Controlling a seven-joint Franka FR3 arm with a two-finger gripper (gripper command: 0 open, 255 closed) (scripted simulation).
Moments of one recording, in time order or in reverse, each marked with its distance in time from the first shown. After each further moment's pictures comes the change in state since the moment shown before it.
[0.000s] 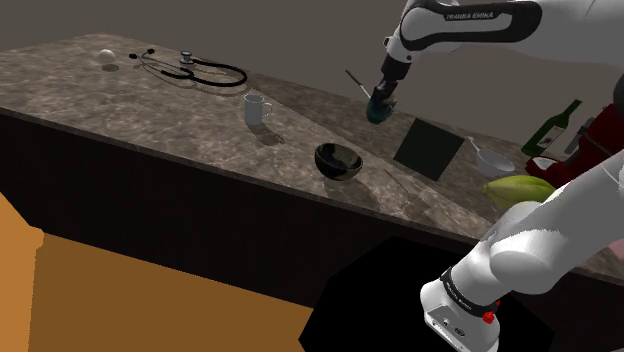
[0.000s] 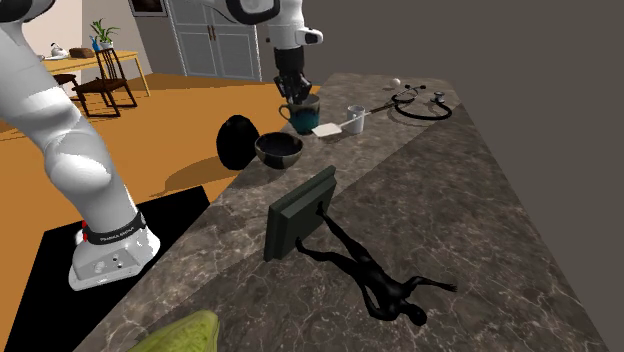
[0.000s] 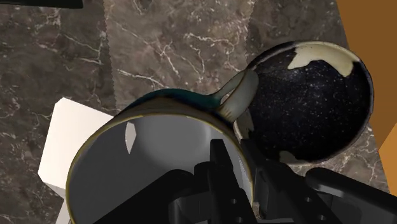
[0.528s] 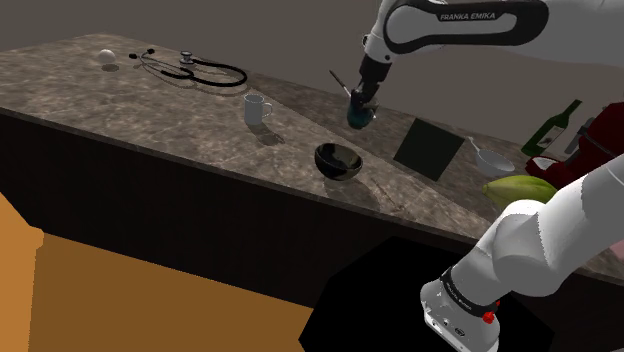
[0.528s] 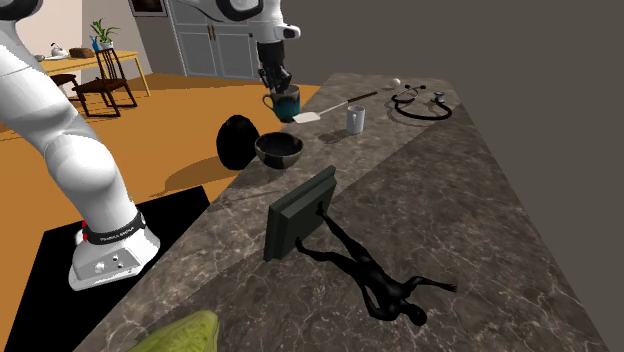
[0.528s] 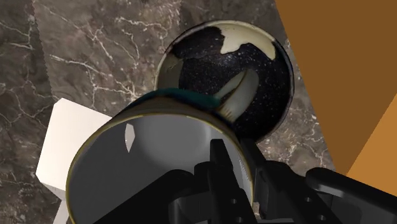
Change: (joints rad) arm 0.079 -0.027 0.118 -0.027 -0.002 -0.004 0.198
